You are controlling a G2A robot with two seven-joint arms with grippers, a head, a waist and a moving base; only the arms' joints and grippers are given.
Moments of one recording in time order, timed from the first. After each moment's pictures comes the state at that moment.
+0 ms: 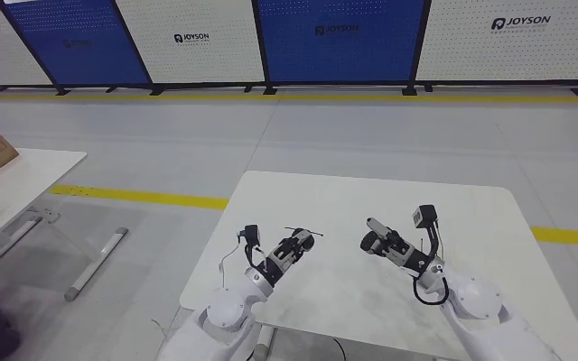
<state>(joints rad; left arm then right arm) 1.63 -1.19 -1.25 -1.76 -0.23 -0.15 -0.18 -1.16 -1.09 0.96 -1.46 0.43 -0.27 0.57</state>
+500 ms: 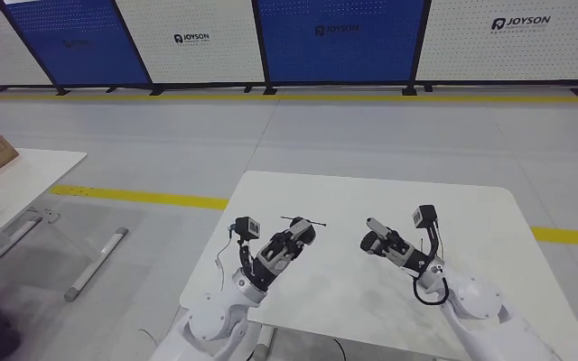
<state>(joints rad) 1.75 -1.18 -1.33 -2.03 -0.38 -0.31 -0.28 -1.16 -1.09 0.96 -1.46 0.43 -0.27 0.57</state>
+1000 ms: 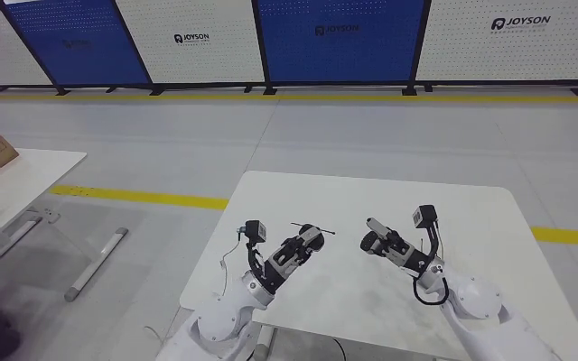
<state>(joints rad) 1.70 -1.19 -1.27 -1.94 -0.24 -0.22 -0.23 -1.16 -1.09 0.96 -1.46 0.43 -0.27 0.57</state>
